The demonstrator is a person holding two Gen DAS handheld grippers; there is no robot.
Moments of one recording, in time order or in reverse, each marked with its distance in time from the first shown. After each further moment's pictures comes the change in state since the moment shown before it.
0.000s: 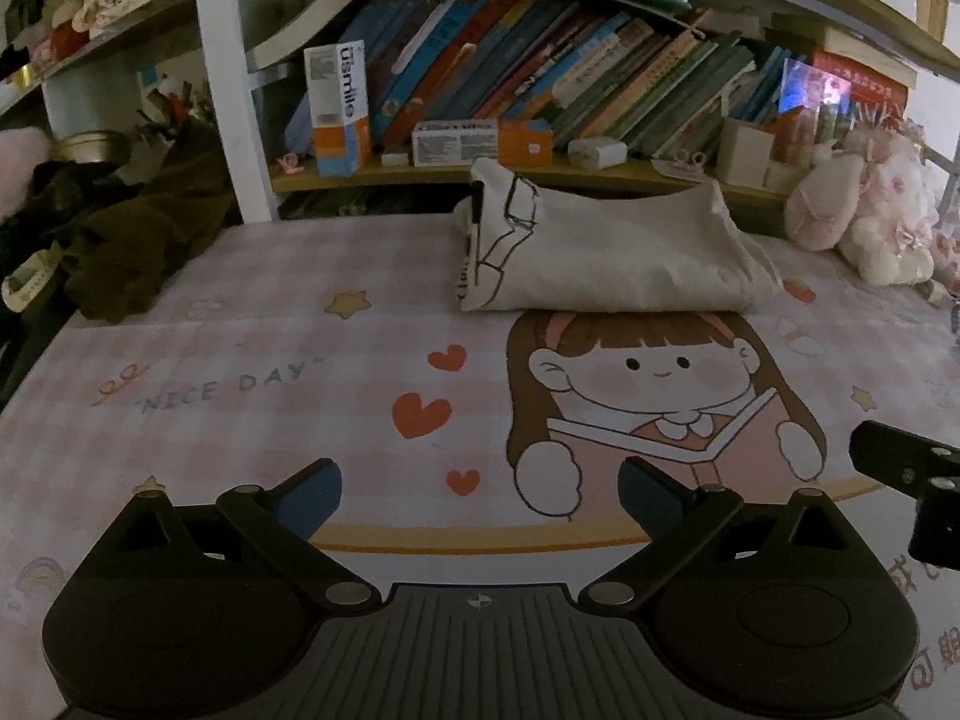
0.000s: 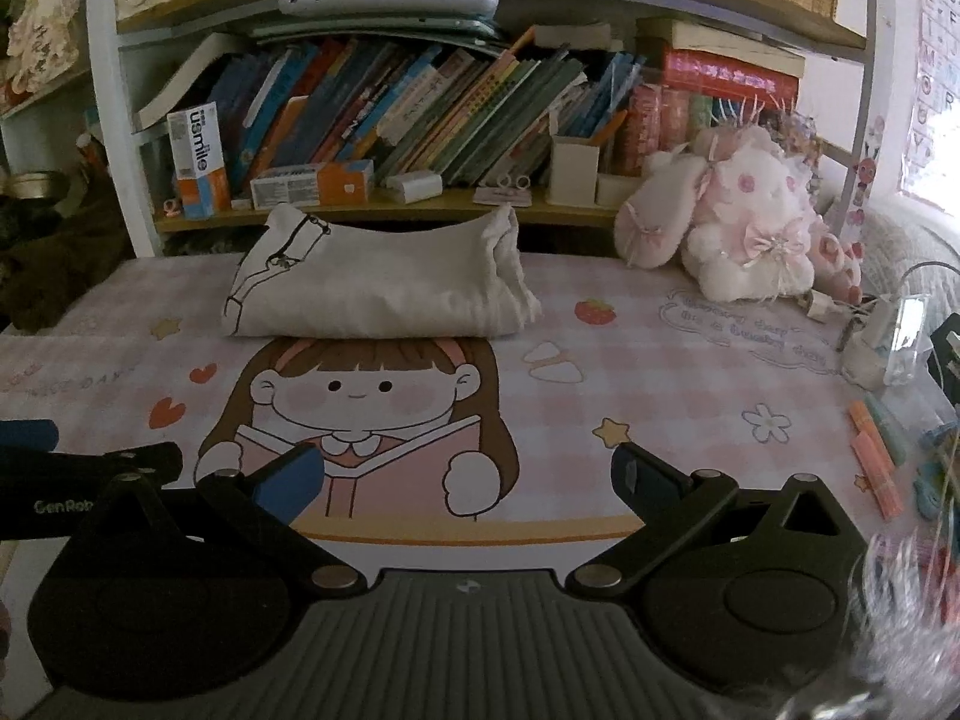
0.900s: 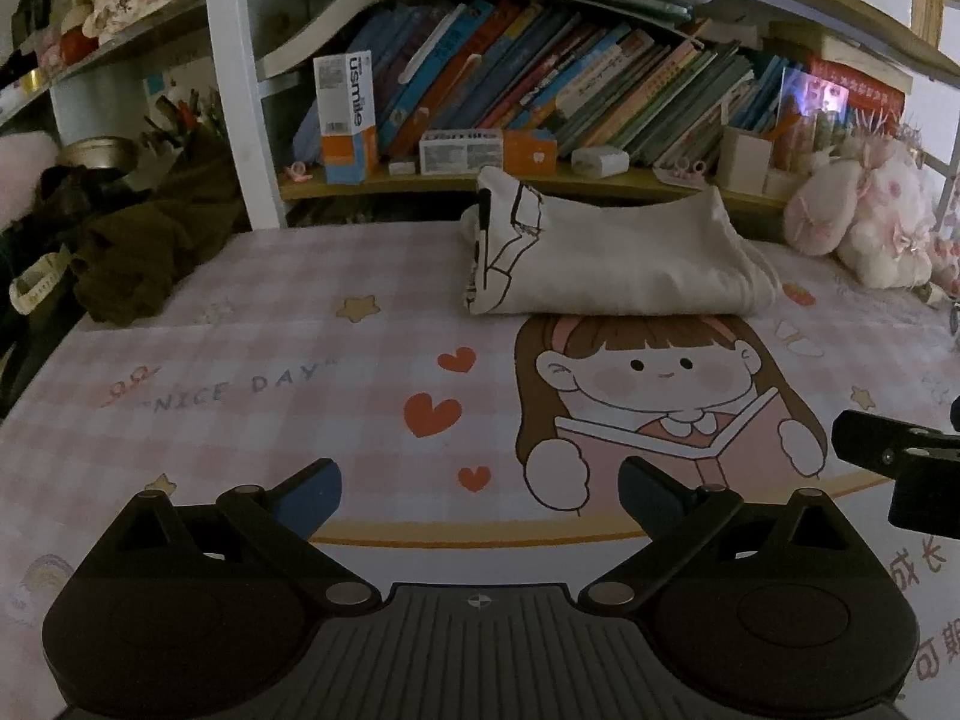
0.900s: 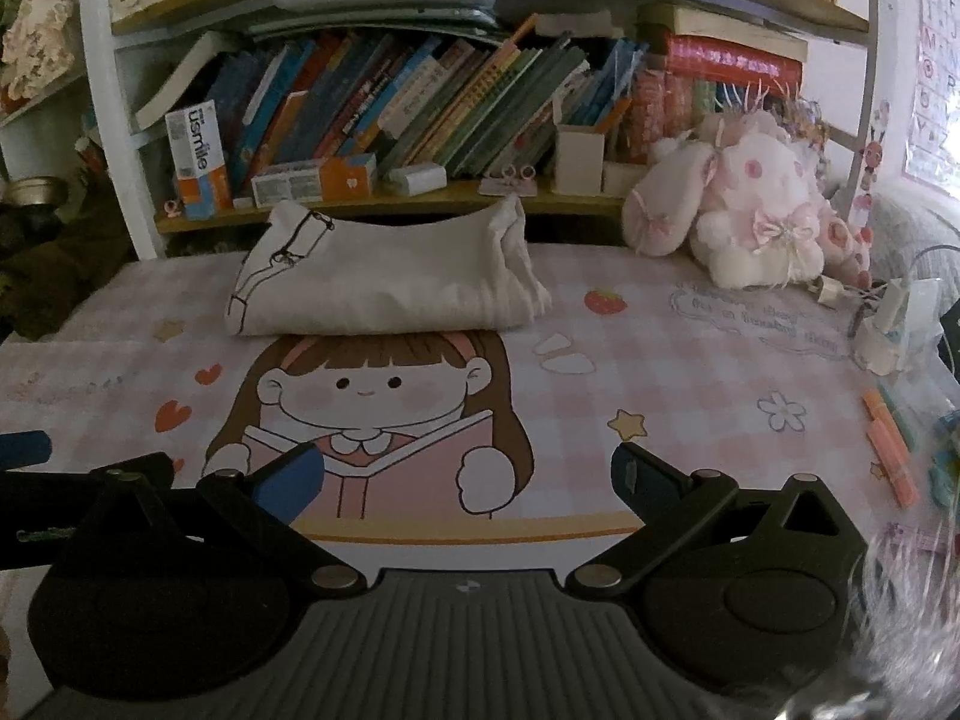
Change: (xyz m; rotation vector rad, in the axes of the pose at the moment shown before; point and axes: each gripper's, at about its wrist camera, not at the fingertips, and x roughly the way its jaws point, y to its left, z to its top) left arm -0.005 0.007 -0.006 -0.011 -0.017 0.003; right arm 0.004 0.003 0.002 0.020 0.014 0.012
